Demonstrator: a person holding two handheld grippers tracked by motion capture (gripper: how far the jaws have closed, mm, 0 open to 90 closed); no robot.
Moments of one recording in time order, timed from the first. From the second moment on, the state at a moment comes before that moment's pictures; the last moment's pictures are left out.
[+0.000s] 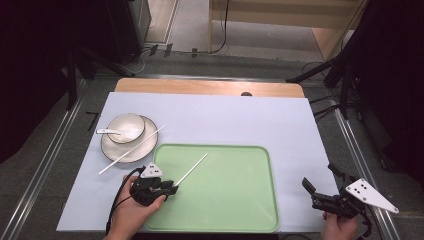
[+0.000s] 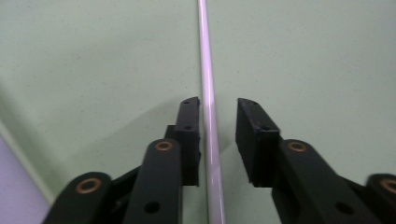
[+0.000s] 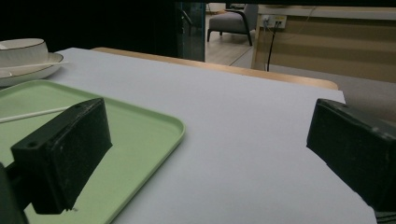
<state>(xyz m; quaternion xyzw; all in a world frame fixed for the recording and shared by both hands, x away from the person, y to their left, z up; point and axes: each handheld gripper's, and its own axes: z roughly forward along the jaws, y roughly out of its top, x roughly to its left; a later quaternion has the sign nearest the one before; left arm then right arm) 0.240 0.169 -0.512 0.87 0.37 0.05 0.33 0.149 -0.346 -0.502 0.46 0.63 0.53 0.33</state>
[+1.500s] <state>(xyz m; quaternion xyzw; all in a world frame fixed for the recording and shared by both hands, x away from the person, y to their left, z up) 0.266 0.186 -0.514 0.84 0.43 0.11 0.33 0.149 -0.347 -0.504 0.46 0.63 0.53 0.33</state>
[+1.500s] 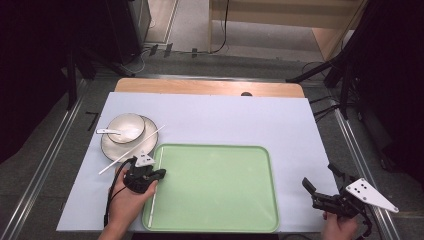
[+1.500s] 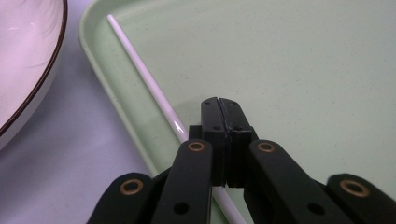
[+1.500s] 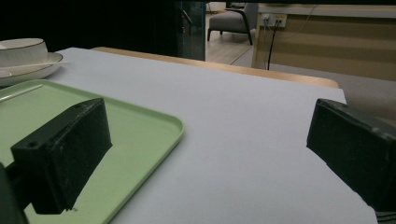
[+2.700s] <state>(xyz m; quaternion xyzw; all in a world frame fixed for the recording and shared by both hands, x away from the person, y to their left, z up) 0.309 0.281 -0.477 0.81 0.46 0.14 0.33 0.151 -0.346 -0.505 0.46 0.64 0.53 0.32</state>
